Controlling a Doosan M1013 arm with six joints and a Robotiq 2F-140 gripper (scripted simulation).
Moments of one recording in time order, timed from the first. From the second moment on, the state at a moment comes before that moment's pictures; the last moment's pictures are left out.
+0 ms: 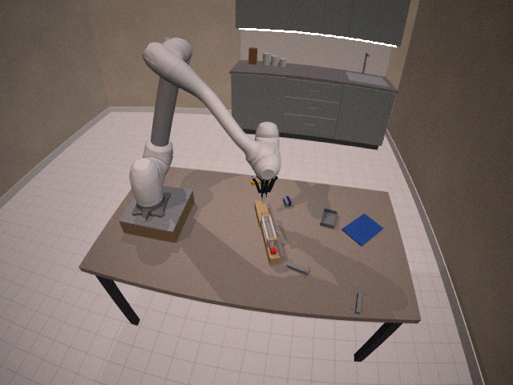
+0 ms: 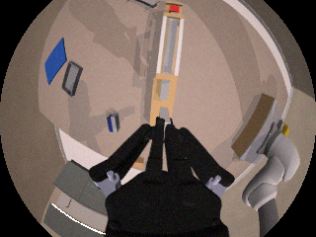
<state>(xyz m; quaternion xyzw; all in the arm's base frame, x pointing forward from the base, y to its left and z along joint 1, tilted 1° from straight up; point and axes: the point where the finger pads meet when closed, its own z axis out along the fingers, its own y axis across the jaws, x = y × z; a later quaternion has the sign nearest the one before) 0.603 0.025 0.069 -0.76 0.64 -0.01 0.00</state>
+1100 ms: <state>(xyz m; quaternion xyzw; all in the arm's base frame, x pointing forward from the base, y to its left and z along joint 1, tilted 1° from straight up) 0.622 -0.038 0.071 -0.76 0.64 -0.01 0.00</state>
